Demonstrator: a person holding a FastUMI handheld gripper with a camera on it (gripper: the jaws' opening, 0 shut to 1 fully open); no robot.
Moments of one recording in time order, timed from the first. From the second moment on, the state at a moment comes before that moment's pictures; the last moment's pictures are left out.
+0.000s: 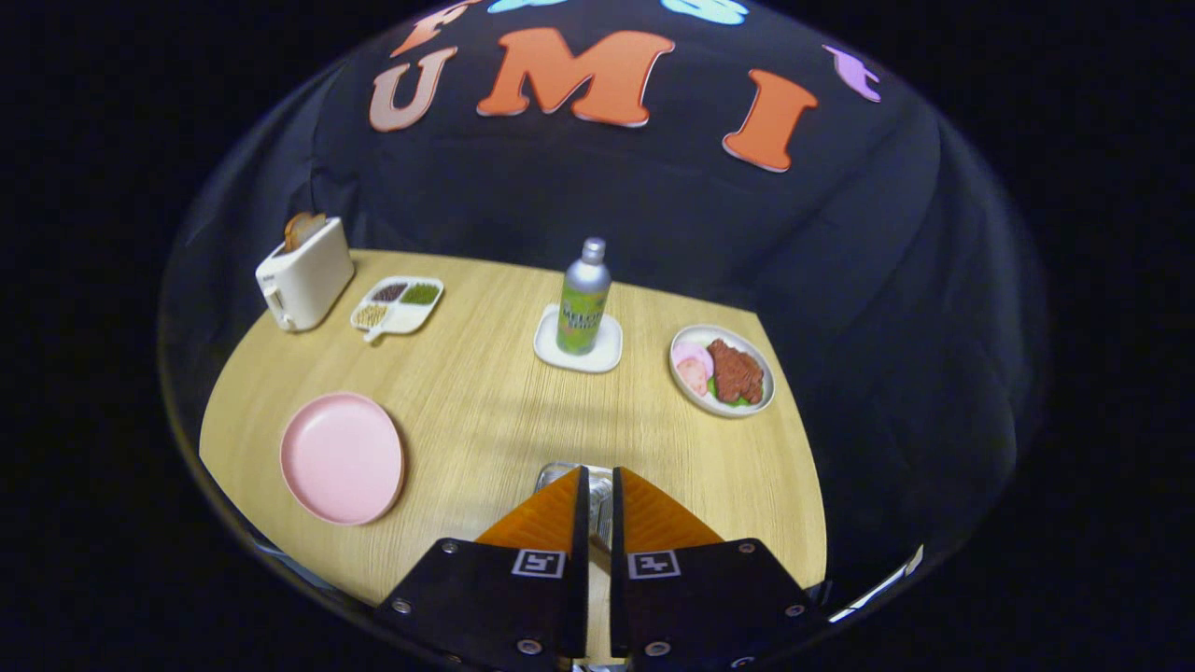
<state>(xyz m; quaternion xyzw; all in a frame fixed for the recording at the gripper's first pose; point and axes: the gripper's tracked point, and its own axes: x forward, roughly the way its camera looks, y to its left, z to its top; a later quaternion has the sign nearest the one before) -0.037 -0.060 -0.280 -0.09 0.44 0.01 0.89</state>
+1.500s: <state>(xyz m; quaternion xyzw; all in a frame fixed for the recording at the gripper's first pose) 0.001 -0.045 -0.007 -0.01 0.03 0.01 1.00</state>
